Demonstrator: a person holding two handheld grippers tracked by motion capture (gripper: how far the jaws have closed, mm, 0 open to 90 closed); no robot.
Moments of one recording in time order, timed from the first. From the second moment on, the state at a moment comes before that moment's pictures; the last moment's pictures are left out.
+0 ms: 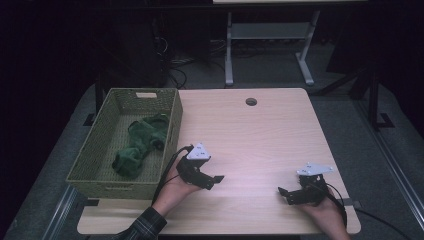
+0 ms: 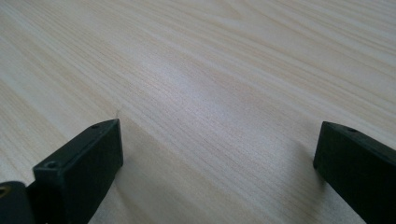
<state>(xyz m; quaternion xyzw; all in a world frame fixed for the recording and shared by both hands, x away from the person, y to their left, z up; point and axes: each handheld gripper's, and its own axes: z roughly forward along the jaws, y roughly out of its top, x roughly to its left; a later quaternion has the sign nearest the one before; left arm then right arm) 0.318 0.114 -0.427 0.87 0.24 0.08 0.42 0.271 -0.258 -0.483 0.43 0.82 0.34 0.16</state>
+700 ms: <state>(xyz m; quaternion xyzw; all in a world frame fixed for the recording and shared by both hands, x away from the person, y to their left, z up) 0.319 0.116 -0.404 0.87 0.23 0.07 0.43 0.271 -0.258 -0.483 0.44 0.82 0.34 0.16</state>
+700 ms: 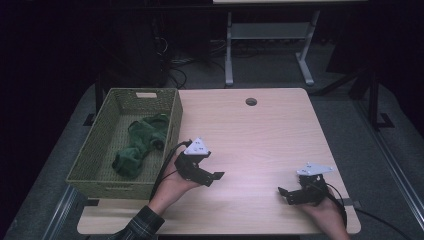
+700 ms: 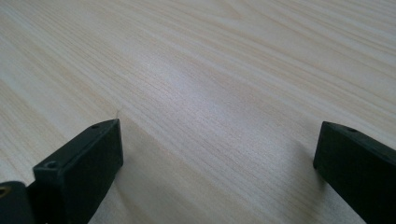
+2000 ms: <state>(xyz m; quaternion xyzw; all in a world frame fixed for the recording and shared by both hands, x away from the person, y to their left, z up) 0.356 0.143 -0.346 0.88 0.21 0.09 0.41 0.272 -0.260 -0.483 0.45 0.81 0.34 0.17</state>
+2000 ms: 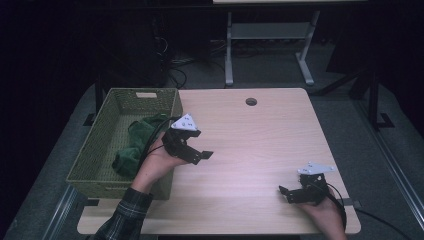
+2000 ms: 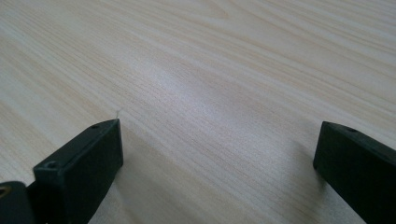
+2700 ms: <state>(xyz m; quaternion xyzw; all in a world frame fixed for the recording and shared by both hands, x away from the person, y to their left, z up) 0.364 0.221 -0.330 0.87 0.27 0.14 0.40 0.272 -0.260 -0.483 0.45 0.81 0.34 0.17</state>
